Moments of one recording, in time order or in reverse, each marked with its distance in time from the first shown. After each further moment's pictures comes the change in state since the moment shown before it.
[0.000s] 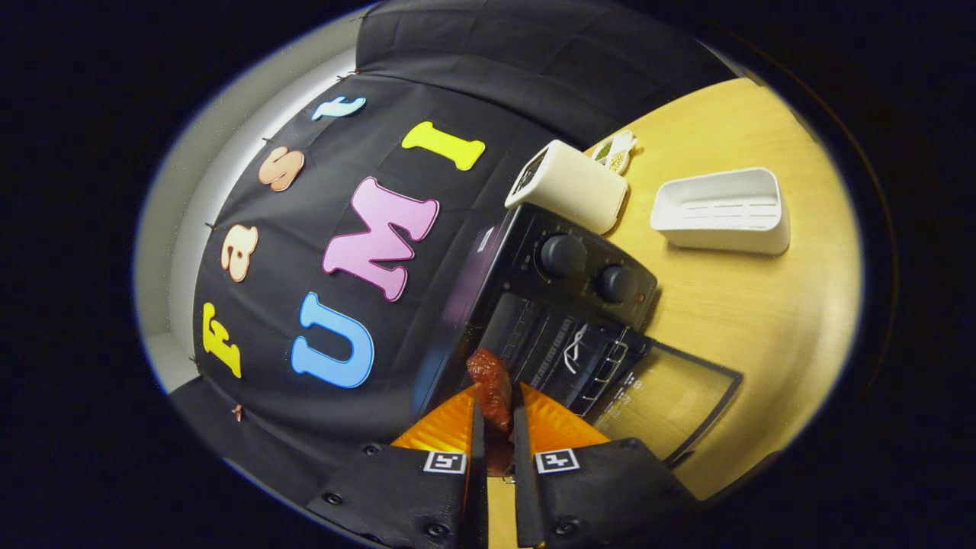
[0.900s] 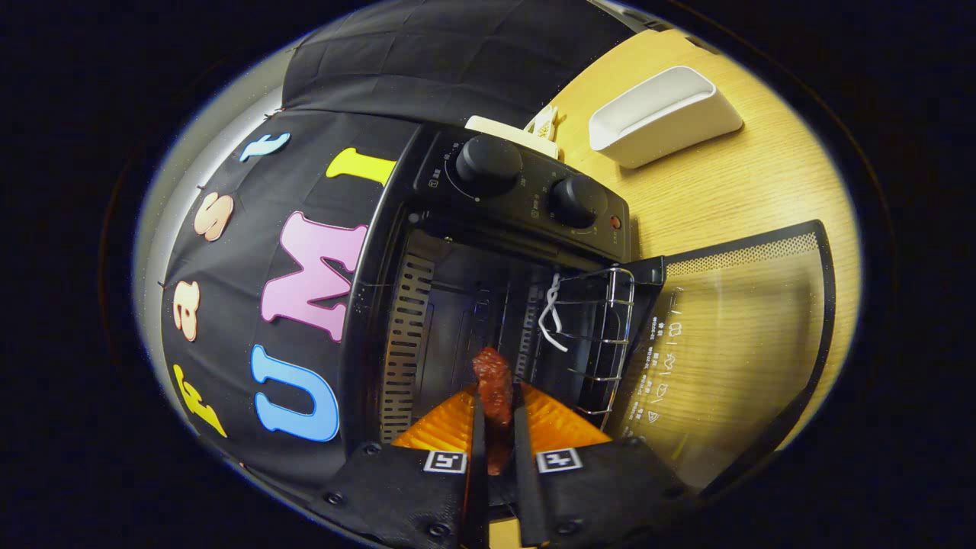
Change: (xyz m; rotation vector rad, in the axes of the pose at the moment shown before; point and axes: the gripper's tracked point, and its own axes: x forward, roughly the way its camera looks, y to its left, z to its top) arm 0.074 -0.044 -0.034 0.154 -0.135 -0.232
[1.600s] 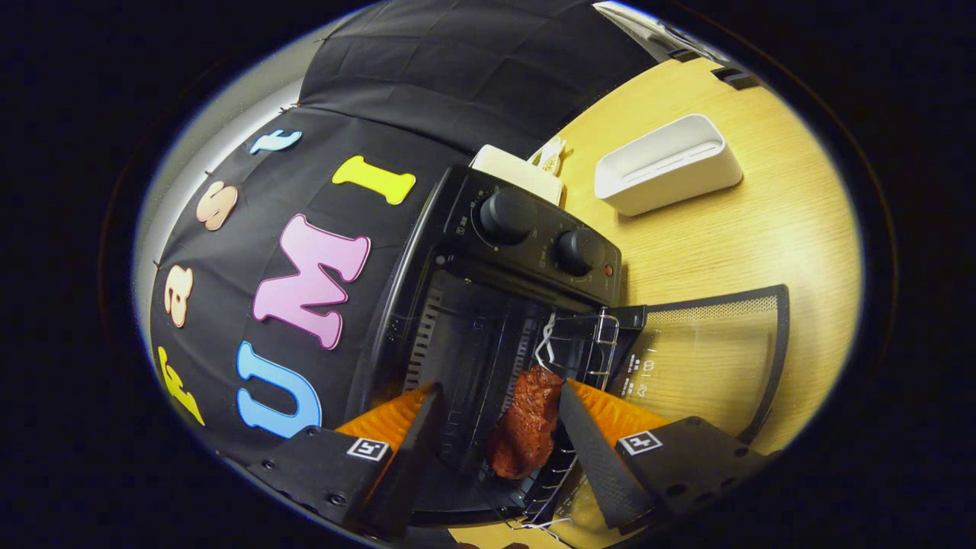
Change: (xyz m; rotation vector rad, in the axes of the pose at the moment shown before) arm -0.022 0.012 0.032 -0.057 -0.098 0.001
